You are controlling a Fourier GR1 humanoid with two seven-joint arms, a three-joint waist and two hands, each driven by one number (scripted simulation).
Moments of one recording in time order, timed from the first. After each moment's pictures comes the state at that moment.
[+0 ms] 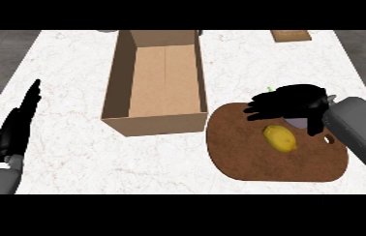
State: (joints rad) left arm -0.12 0.54 -0.05 -1.31 -0.01 0.26 0.07; right arm -0.74 -0.72 0.78 -0.96 0.79 0.24 -0.97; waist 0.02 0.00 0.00
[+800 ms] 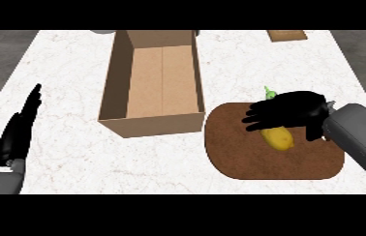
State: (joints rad) left arm -0.10 0.50 -0.01 -1.30 -0.05 0.25 0.05; right arm -0.70 -0.74 0.78 -1.04 0.78 0.23 -1.00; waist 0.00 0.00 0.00
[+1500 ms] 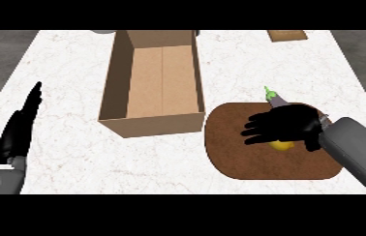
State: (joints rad) left arm -0.11 0.47 0.02 -1.30 -0.09 0.22 0.06; right arm -0.61 -0.73 0.79 -1.14 0.91 0.26 -0.92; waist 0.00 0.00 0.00
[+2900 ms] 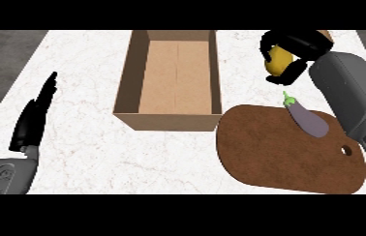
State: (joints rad) left arm -0.18 0.42 0.01 -1.31 -0.14 0.17 0.06; right arm -1.05 -0.47 0.22 -0.41 0.77 -0.03 -0.89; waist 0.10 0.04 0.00
